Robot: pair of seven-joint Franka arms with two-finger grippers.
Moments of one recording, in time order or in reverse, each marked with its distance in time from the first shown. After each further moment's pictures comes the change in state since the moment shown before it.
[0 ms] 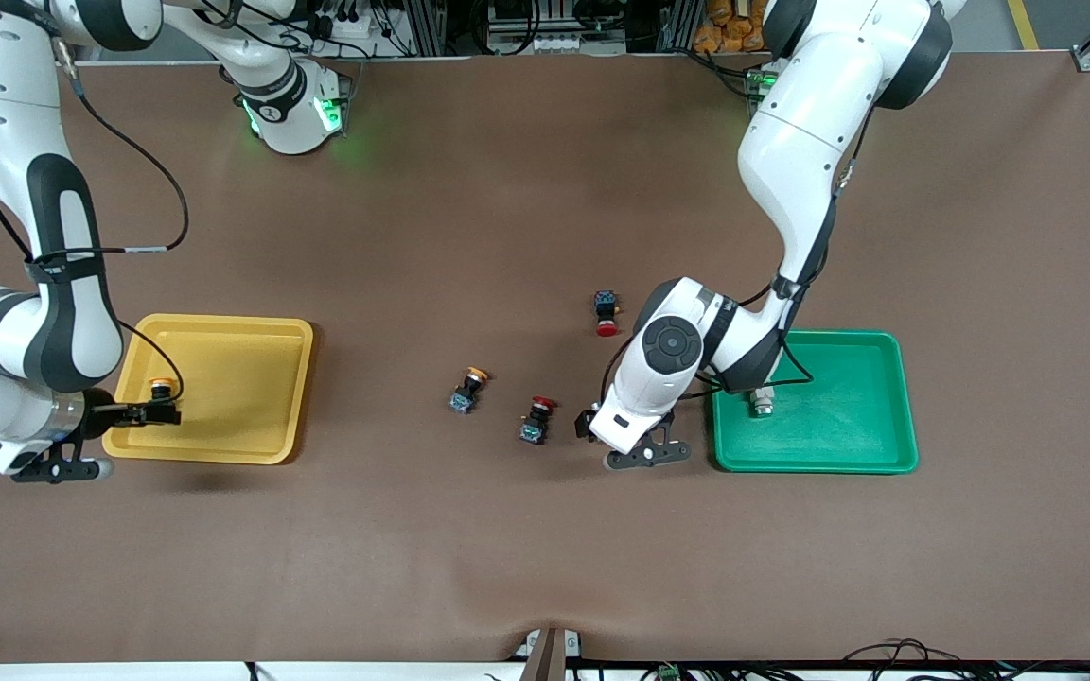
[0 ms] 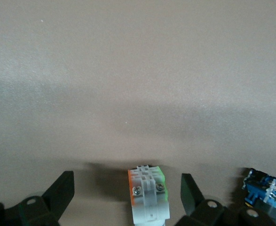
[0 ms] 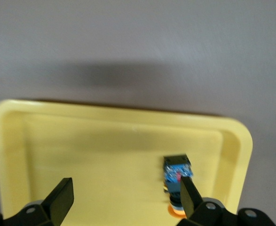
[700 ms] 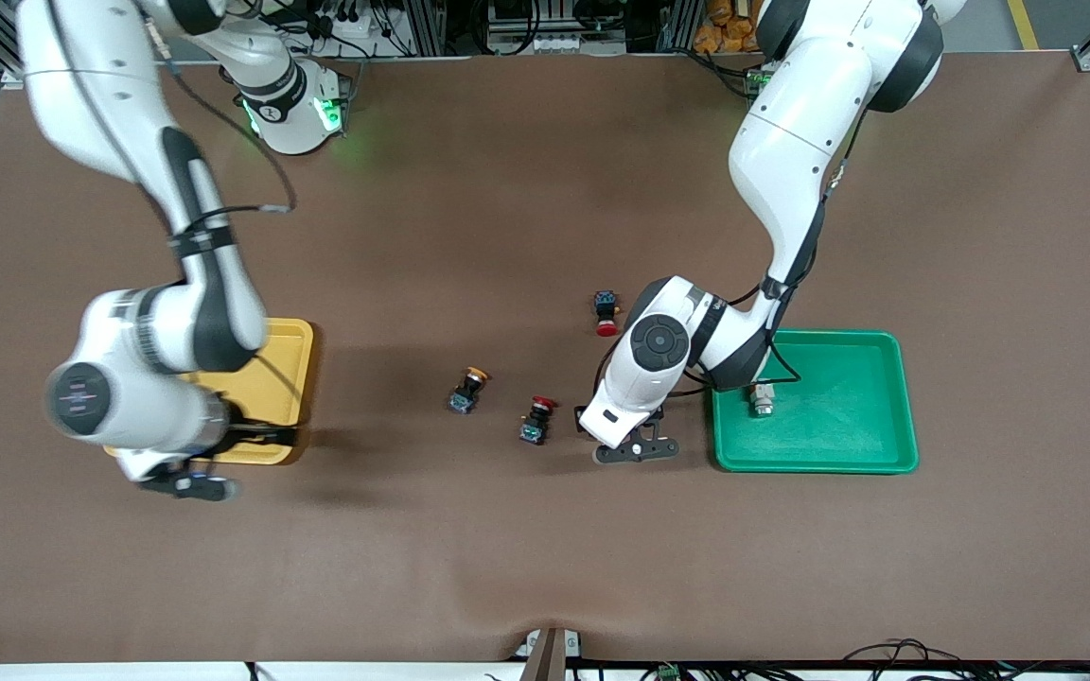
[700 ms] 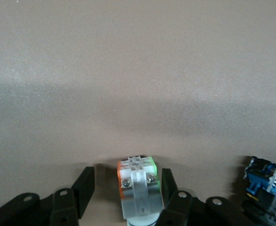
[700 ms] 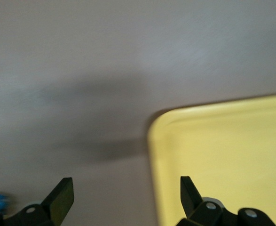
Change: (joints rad) left arm -0.018 0.014 0.001 0.003 0.000 0.000 0.017; right arm 0.340 0.002 0.014 0.045 0.002 -0.004 0.632
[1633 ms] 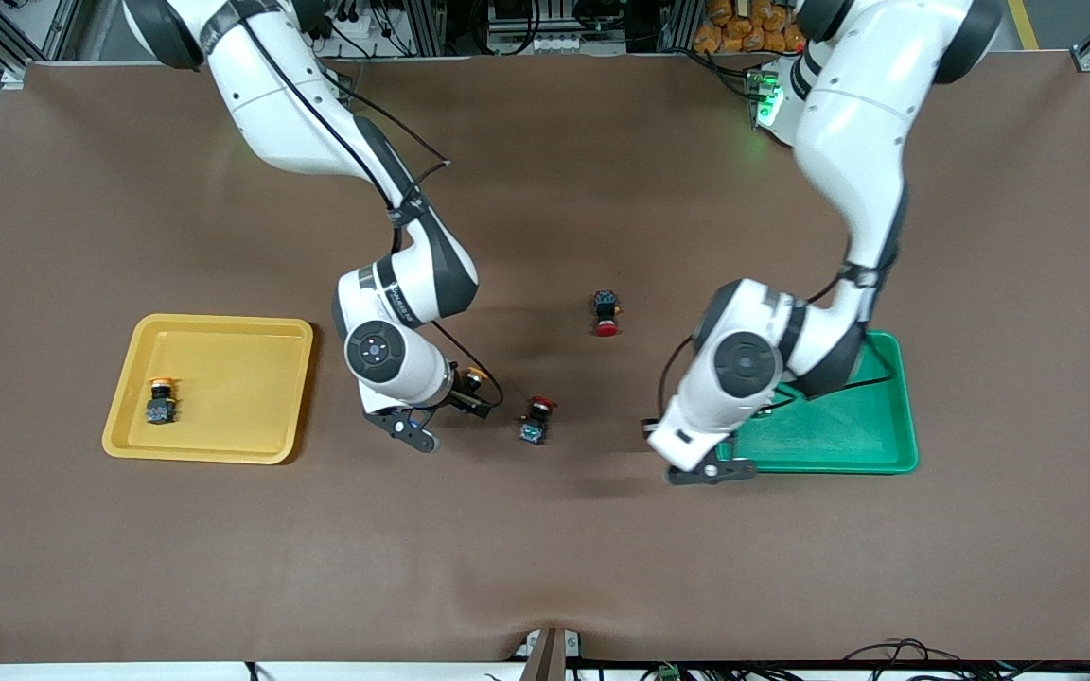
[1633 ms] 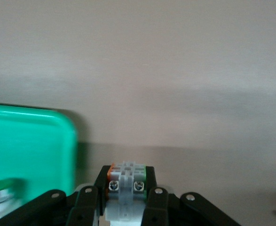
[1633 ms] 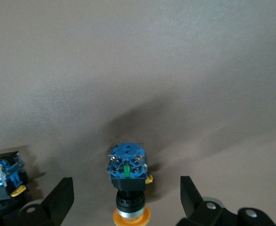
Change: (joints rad) left arm 0.149 -0.176 0.020 -0.082 0.001 -0.196 0.181; right arm 0.296 0.154 0.032 0.008 0.123 0.177 0.527
